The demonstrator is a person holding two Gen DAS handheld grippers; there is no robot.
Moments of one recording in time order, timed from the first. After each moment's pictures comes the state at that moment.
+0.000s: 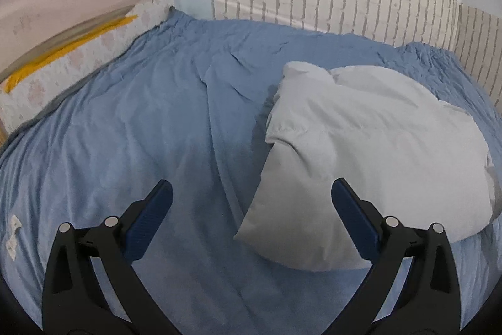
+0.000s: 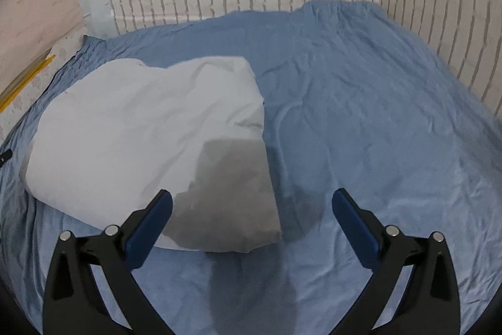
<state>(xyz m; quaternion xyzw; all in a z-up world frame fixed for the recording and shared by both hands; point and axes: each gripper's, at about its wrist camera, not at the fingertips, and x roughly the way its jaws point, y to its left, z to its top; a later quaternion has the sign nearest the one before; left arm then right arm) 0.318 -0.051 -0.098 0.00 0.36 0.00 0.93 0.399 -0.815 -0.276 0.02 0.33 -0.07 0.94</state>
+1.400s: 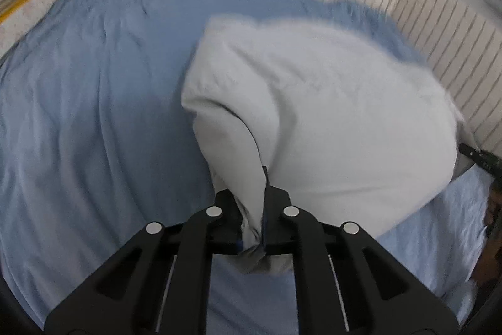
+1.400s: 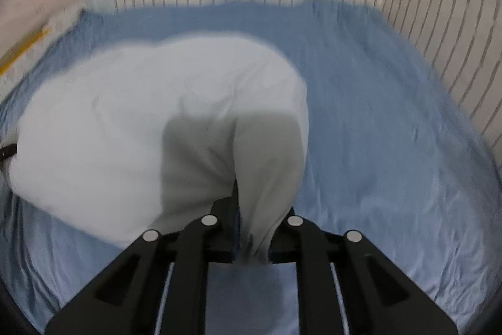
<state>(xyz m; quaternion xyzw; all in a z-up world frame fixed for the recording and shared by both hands) 0.299 -0.120 -0.145 -0.02 0.47 -0.17 0.87 0.389 -0.819 -0.278 -0.03 0.39 -0.08 0.92</state>
